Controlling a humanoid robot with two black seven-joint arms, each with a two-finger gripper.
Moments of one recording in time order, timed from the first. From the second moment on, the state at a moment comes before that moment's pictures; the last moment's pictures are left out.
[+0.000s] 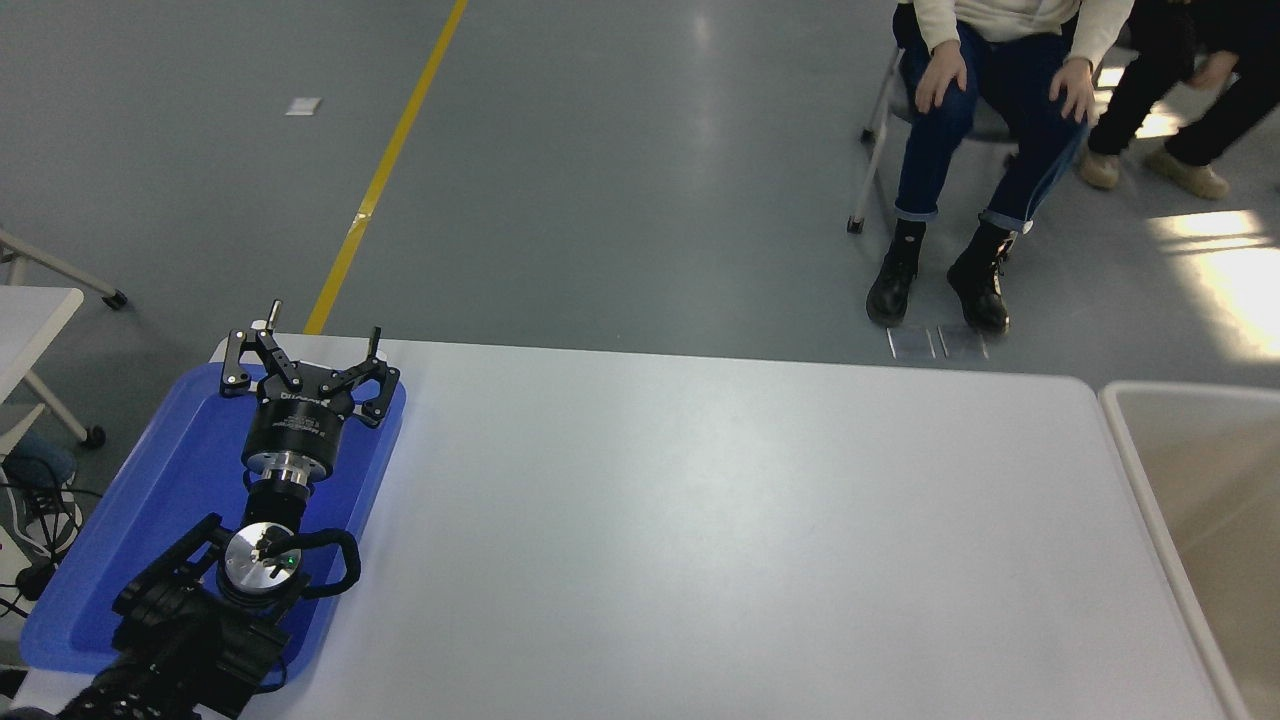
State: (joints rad) left arm -0.50 0.13 -1.12 -0.54 -0.09 -0.62 -0.36; right arm 1.30 -0.92 -1.04 0.58 -1.13 0.14 0.31
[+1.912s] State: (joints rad) left arm -0.50 0.14 -1.12 -0.54 -0.09 -0.62 -0.36; right arm 0.72 -0.54 -0.98 0.07 -0.65 0.05 0.37
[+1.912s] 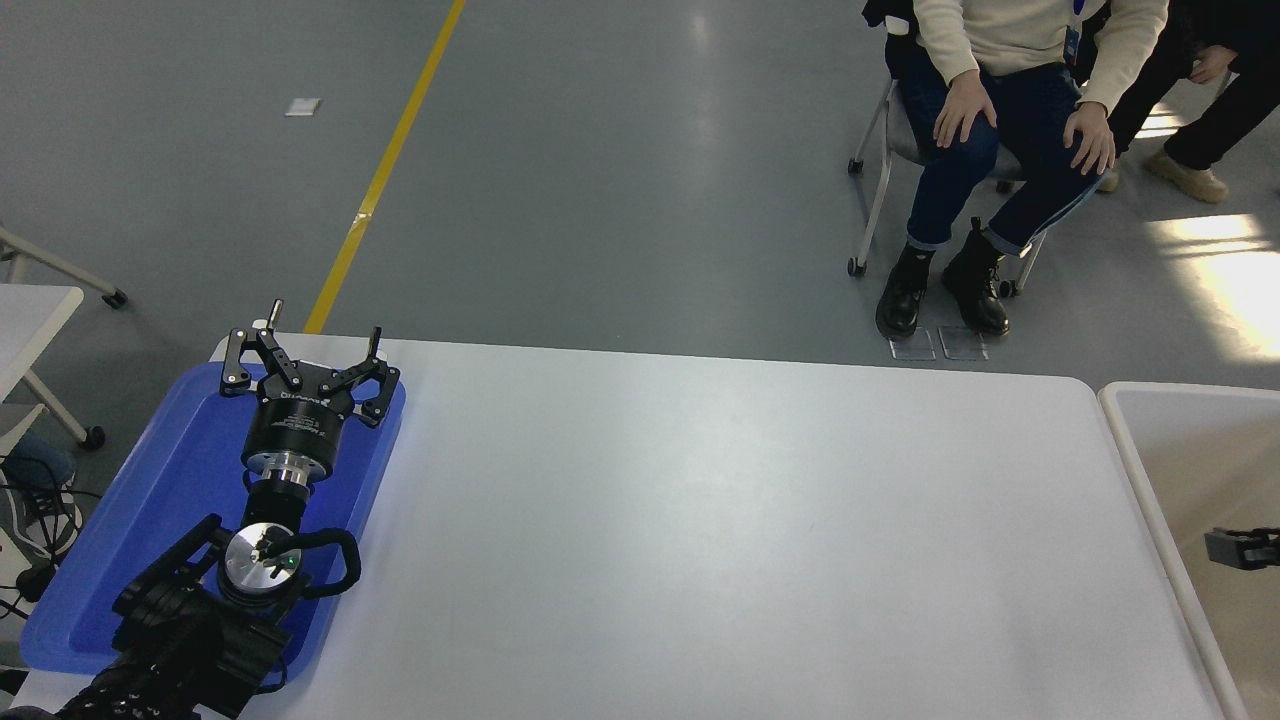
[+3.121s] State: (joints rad) left arm -0.50 0.13 -1.12 -0.54 -0.09 -0.62 -0.35; right arm 0.99 -0.53 -0.02 0.69 -0.08 0.06 0.27
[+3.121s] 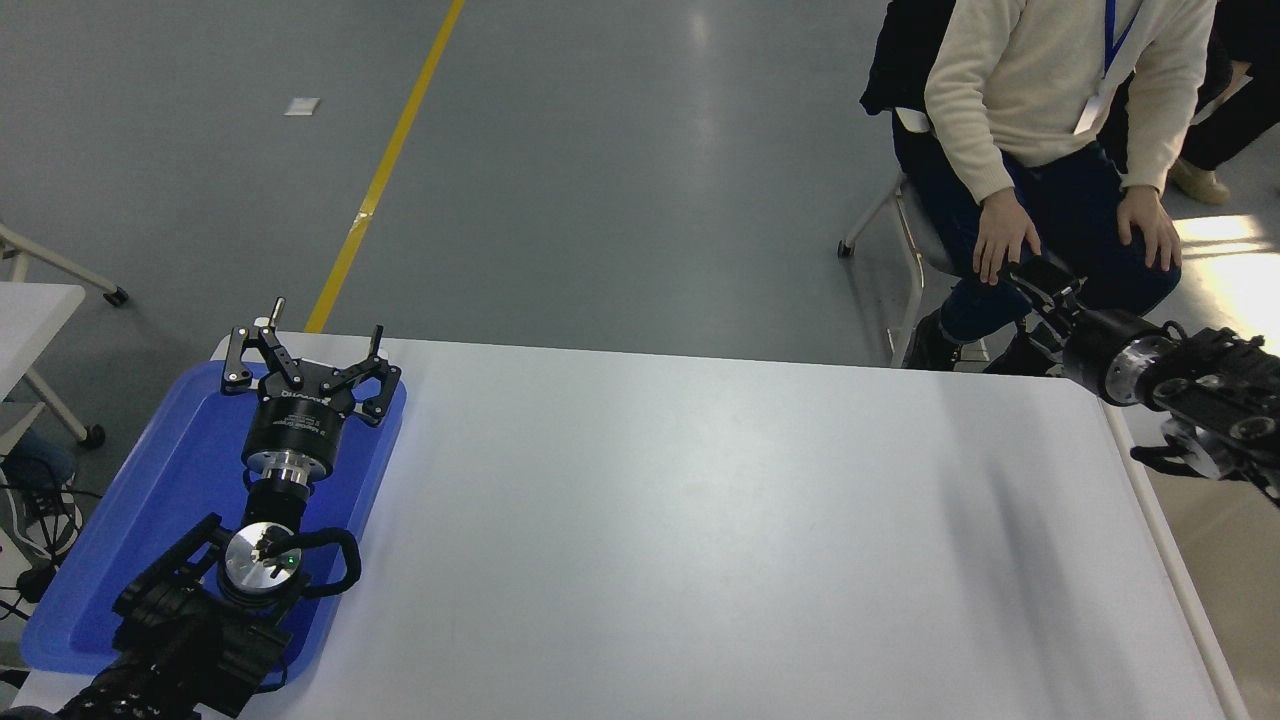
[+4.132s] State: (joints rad) left arm -0.50 0.13 -1.12 -0.54 -0.09 -0.62 -0.35; right arm 0.71 -0.39 0.46 0.61 0.38 0.41 0.25
